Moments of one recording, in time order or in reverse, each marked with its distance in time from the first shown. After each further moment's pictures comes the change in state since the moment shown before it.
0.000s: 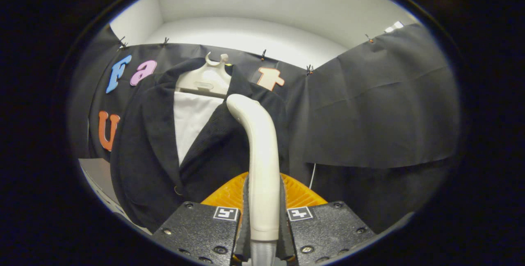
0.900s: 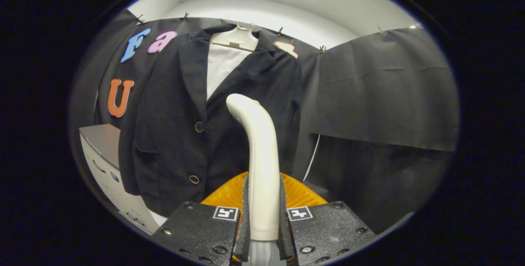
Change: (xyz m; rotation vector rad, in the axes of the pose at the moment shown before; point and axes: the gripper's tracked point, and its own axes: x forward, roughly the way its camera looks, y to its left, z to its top) arm -0.069 0.022 -0.113 -0.089 0.198 0.035
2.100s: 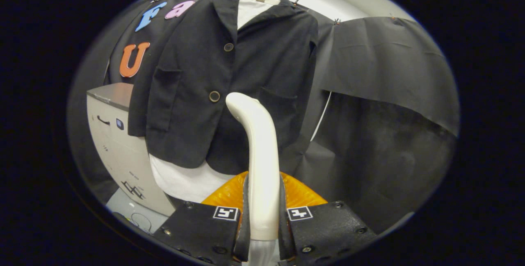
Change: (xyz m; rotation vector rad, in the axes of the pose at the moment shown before) arm -0.049 0.018 -0.147 -0.076 0.265 0.039
